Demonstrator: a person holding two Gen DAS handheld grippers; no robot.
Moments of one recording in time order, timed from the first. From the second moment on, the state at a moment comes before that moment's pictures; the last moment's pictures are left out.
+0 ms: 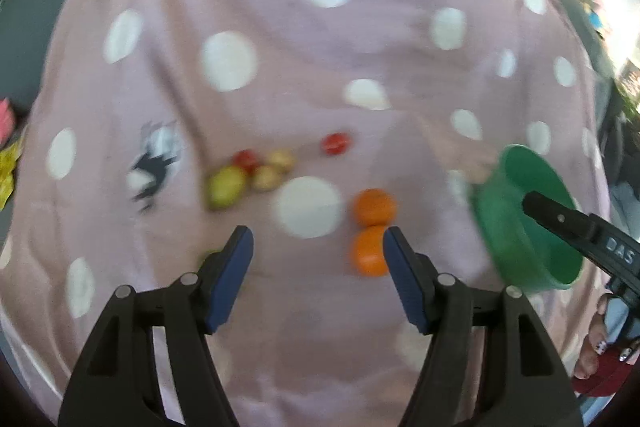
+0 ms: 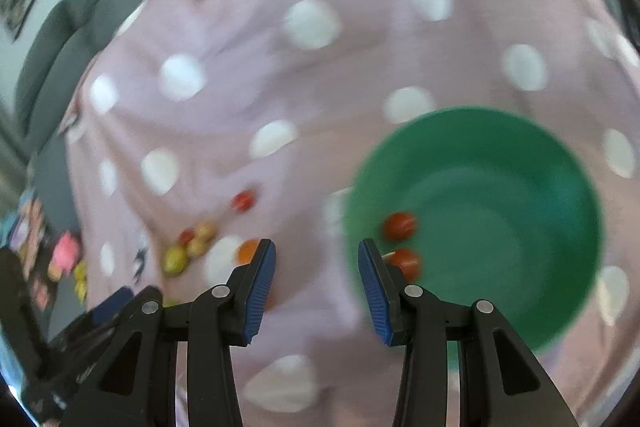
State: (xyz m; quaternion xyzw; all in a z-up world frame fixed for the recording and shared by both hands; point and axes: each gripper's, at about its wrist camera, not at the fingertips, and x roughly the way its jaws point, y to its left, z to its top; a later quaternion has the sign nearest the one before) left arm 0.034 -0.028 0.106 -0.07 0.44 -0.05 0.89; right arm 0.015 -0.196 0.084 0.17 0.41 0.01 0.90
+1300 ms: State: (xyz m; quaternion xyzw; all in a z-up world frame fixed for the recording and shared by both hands) left arm 0.023 0.029 0.069 -0.13 0.46 -0.05 0.87; right arm 0.045 -0.113 0.015 0.11 0.50 0.06 0.86
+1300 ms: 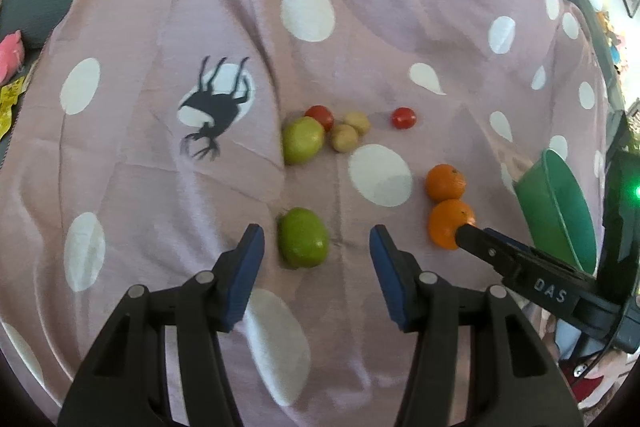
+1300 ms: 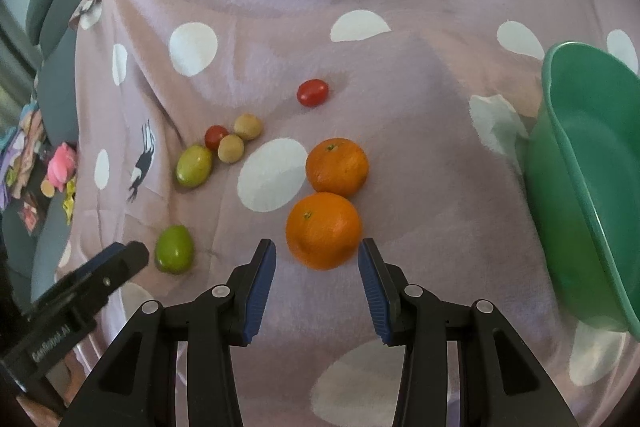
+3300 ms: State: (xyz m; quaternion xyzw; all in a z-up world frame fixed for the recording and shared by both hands) left arm 0.043 -0.008 0.040 -0.12 0.51 -0.07 0.85; right arm 0.103 -0.107 -0.007 0.07 0.48 0.05 0.87
